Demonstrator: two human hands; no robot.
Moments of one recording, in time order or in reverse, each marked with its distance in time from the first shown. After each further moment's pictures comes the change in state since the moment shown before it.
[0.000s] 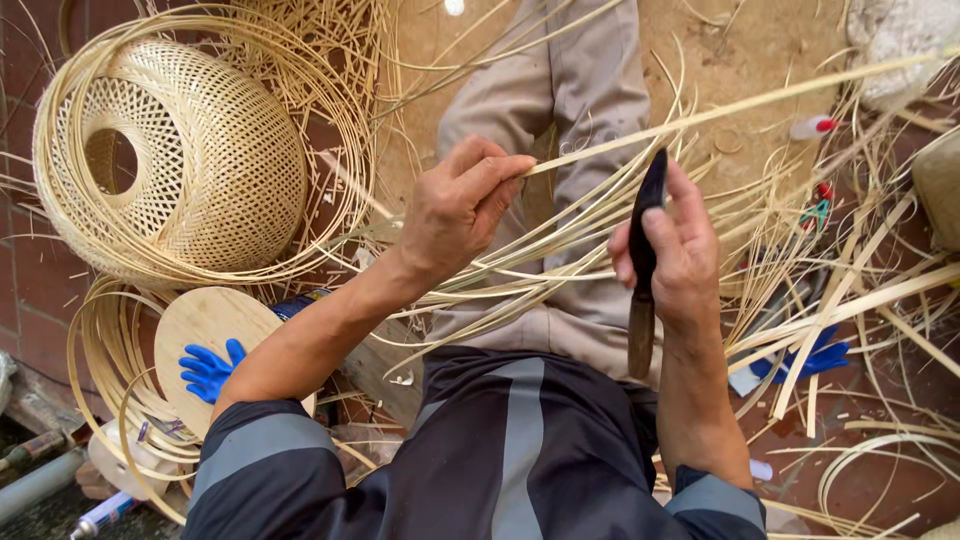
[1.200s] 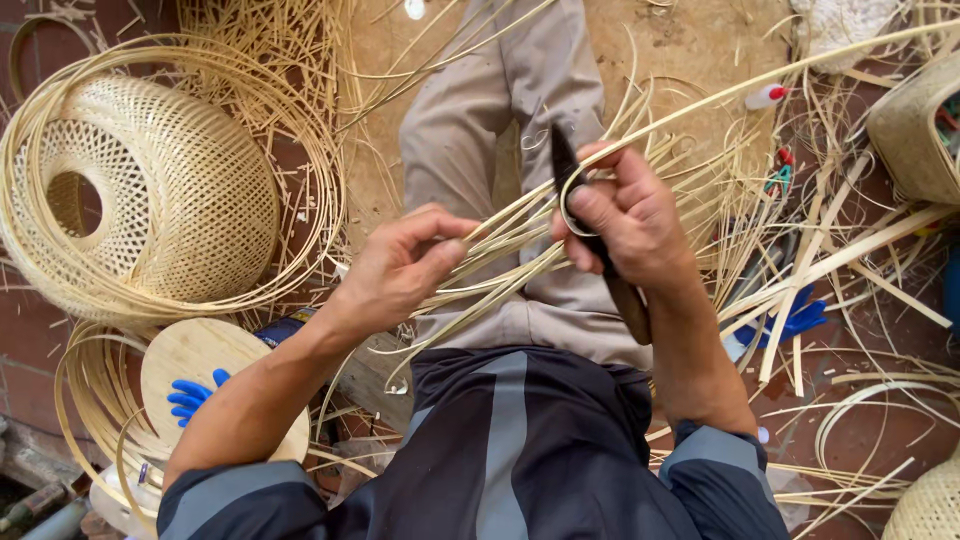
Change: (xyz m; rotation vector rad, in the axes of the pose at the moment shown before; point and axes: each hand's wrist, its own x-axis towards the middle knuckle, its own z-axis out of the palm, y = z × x) left_hand -0.031 0.021 -0.027 -0.618 -0.374 -0.571; right_hand 0.016 -0.030 0.004 0.045 -0.176 0.055
